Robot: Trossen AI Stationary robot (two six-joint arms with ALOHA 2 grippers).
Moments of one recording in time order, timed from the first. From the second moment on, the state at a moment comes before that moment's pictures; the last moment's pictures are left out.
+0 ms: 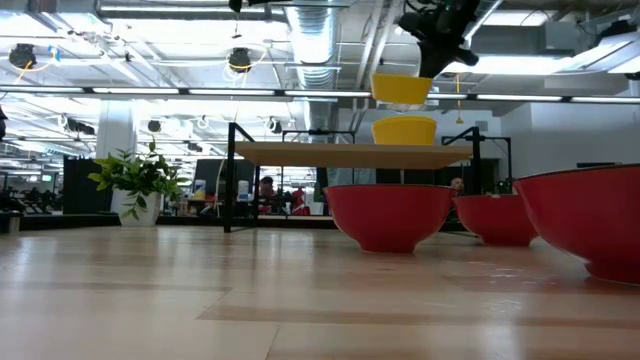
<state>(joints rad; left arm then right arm) 0.10 1.20 1.15 -0.03 -0.32 0.05 -0.70 1.54 1.77 -1.20 0.00 0.20</state>
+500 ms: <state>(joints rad) 0.04 1.18 1.02 -0.08 -0.32 -0.02 -0.81 1.65 1.77 -1.23 -0.16 0.07</state>
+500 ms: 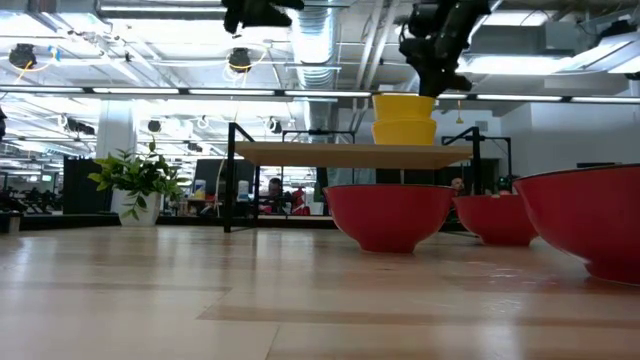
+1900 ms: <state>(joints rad) 0.04 1.12 0.92 0.03 -0.32 -0.04 -0.81 1.71 1.77 -1.31 -0.18 0.05</state>
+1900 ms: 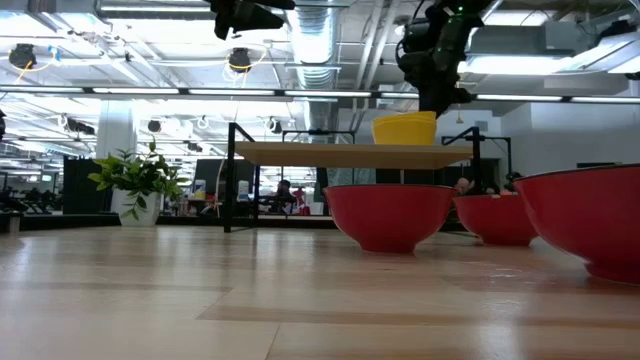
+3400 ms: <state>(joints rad) 0.01 1.12 0.92 0.03 -0.29 -0.04 -0.91 1.75 1.74 -1.15 -0.48 -0.05</state>
